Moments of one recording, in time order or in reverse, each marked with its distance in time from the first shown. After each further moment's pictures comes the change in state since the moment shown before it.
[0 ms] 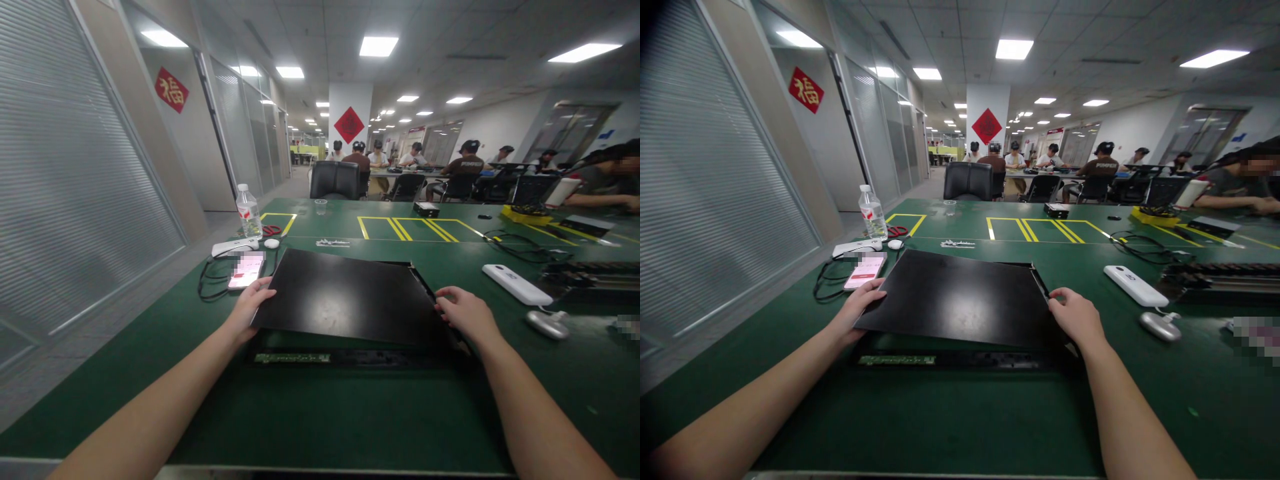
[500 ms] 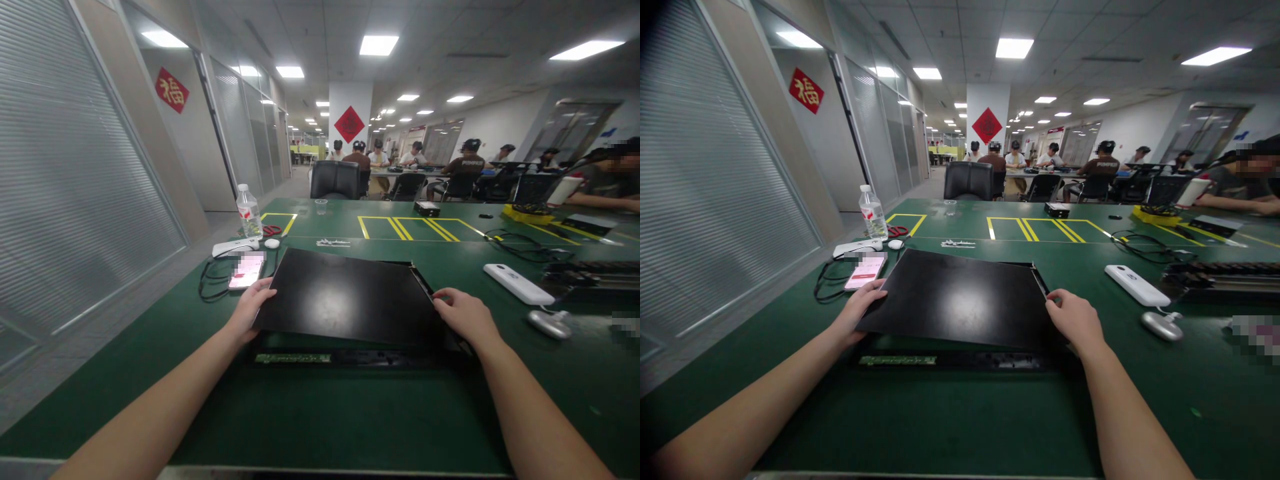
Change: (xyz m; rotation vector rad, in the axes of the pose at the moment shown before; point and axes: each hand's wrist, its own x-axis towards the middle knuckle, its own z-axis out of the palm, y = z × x) left_hand -0.007 0.004 0.009 0.047 0.078 -0.022; right_hand -0.011 -0.015 -0.009 -0.103 -0.031 -0.025
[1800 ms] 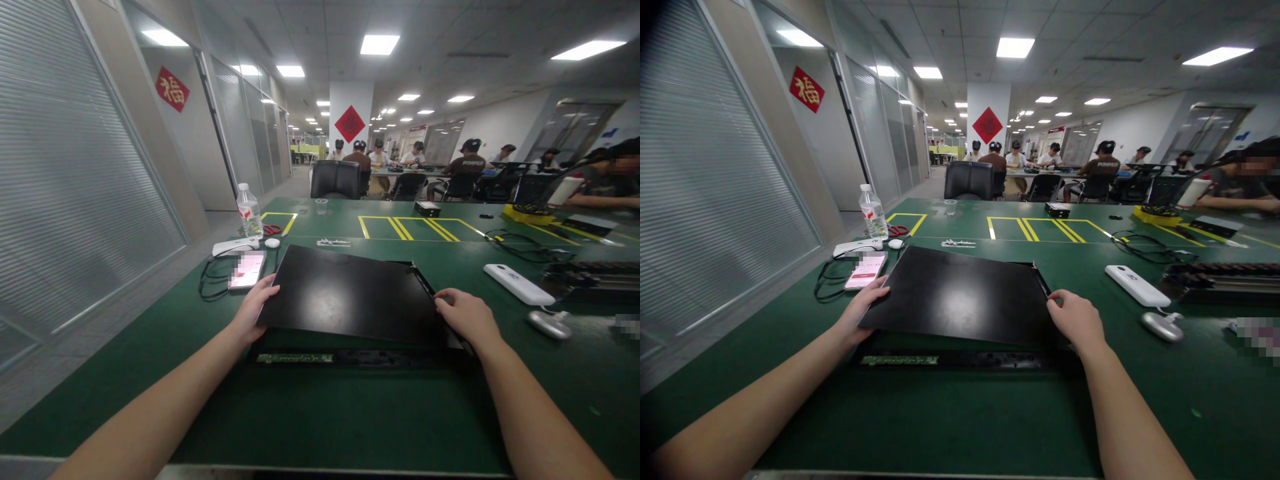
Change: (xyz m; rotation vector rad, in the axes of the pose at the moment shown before) left_hand -0.002 0.000 0.005 -0.096 -0.087 -0.024; right_hand 0.001 0.001 0.001 -0.012 0.006 0.022
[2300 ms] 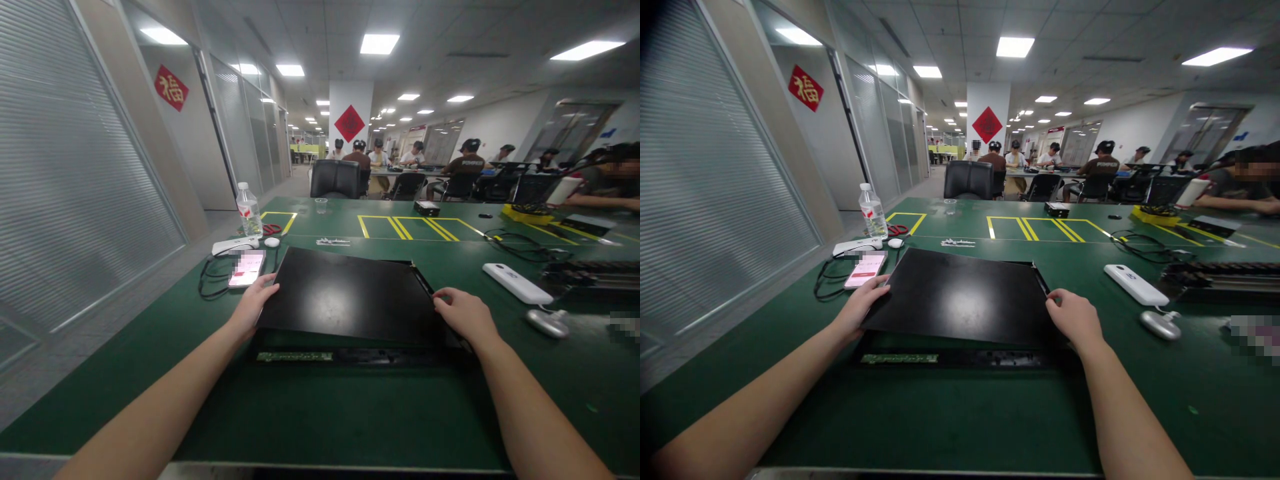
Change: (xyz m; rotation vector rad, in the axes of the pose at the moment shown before) left_hand 0.001 0.004 -0.002 0.169 0.017 0.057; right_hand 0.001 -0.001 0.000 -0.042 -0.008 -0.029
